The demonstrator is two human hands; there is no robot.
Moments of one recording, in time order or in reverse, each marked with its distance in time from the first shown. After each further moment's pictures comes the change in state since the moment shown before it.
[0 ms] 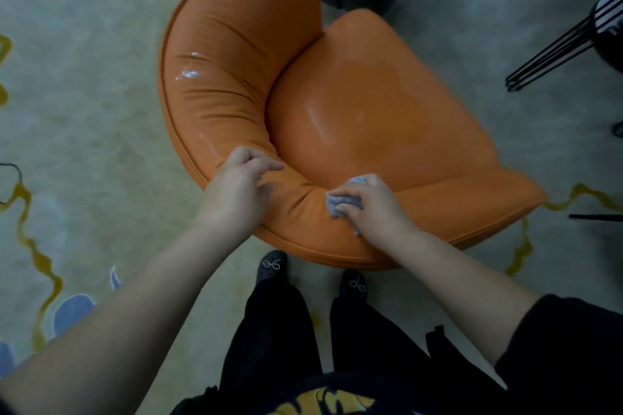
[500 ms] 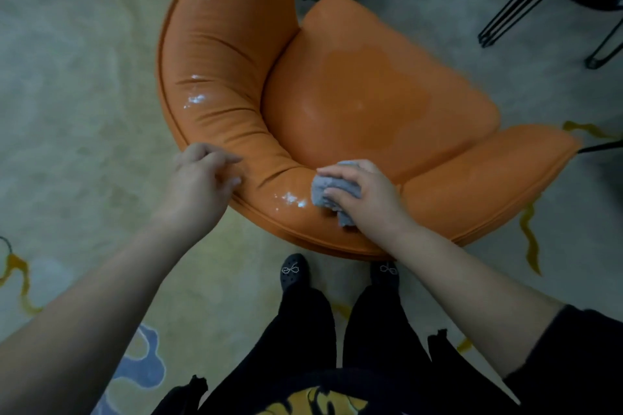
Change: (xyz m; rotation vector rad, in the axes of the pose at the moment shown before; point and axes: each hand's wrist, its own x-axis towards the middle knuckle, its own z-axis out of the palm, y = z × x) left_hand 0.050 -0.106 -0.069 0.080 -0.129 0.093; right_hand 0.021 -0.071 0.067 0.211 0.259 0.047
